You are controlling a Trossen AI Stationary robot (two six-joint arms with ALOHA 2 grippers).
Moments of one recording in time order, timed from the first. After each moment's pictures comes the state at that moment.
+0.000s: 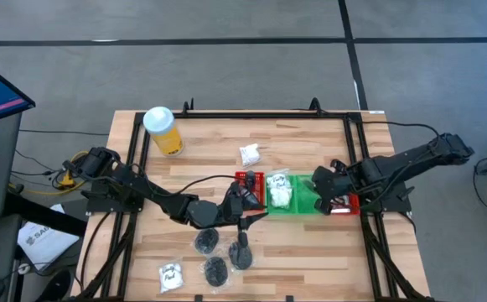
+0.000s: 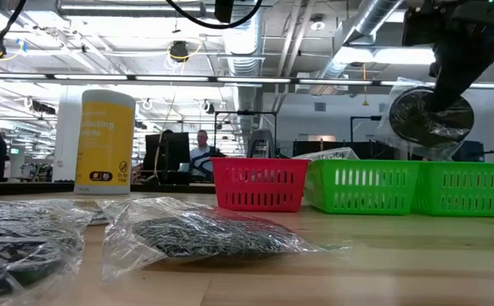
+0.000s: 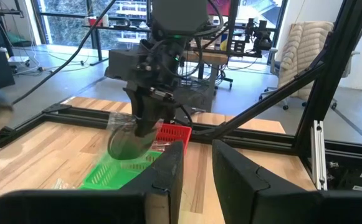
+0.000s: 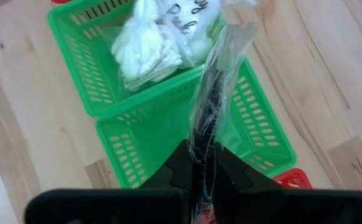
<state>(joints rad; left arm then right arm) -0.40 1.72 1.06 0.58 -0.58 -0.11 0.30 1.05 0.83 -0.99 0.32 0.68</state>
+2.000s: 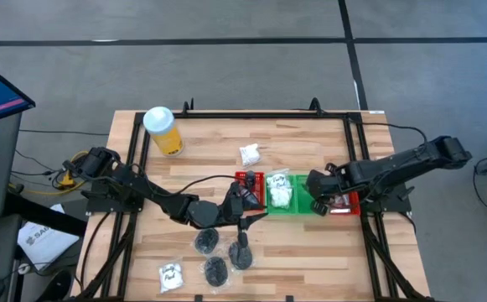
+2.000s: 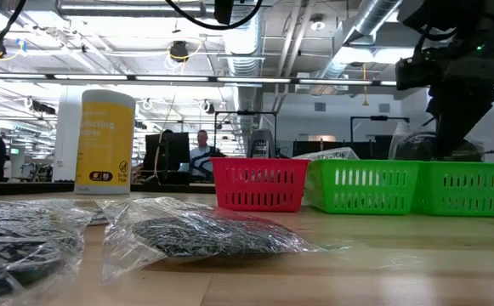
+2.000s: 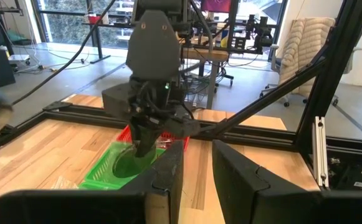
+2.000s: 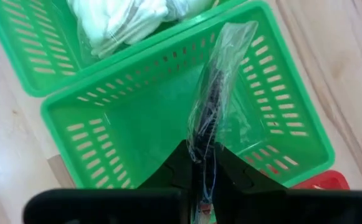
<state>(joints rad) -0.40 1.72 1.06 0.56 -0.58 -0.11 0.19 1.13 0.68 -0.85 0.21 0.60</state>
